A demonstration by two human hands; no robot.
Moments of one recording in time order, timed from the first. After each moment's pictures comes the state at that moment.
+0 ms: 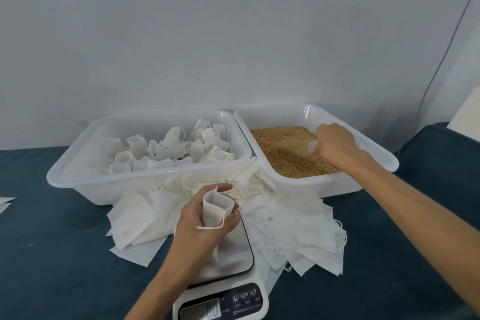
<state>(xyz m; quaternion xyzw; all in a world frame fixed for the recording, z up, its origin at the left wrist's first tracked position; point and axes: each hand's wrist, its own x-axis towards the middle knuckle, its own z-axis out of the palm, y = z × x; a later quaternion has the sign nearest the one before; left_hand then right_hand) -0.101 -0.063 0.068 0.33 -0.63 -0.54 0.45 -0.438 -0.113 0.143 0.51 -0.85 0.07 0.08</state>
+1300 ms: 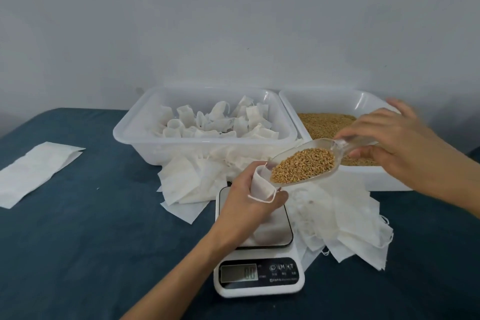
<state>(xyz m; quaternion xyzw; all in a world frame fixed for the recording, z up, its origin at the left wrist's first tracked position) -0.106 -0.066 0.056 0.32 -0.63 -0.55 0.44 -0.363 -0.015 0.184 0.80 -0.57 0.16 0.13</state>
